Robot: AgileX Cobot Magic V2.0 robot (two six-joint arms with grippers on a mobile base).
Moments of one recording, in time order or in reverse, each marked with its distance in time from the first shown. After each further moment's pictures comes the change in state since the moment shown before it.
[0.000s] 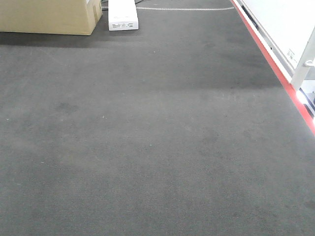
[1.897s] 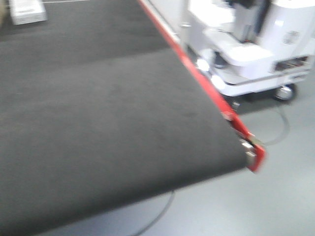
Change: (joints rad) left arm 0.000 0.000 0.000 0.000 0.000 0.000; right arm 0.000 0.000 0.001 -0.001 0.000 0.000
